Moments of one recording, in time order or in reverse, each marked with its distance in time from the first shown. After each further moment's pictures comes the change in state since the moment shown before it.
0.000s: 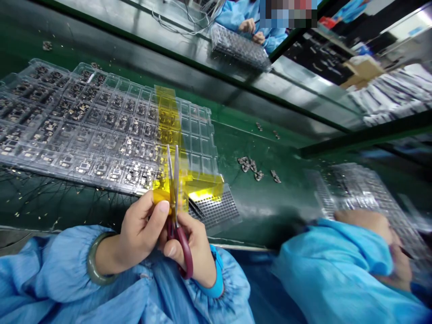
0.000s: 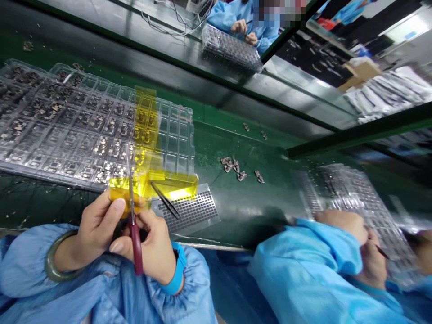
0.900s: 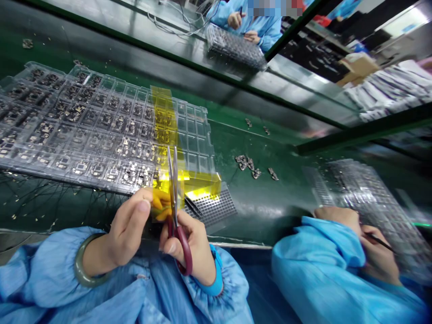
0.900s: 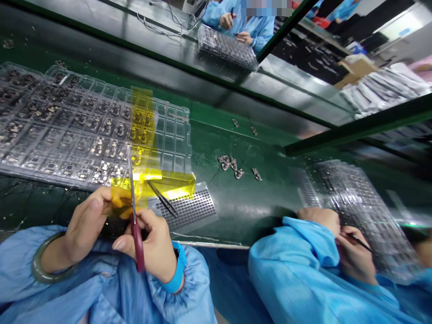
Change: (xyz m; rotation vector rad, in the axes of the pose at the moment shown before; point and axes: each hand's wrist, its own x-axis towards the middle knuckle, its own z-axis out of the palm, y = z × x) left_hand 0.000 -0.007 -0.016 -0.058 -0.101 0.051; right_hand -0.003 0.005 -0.006 0.035 -0.026 -0.013
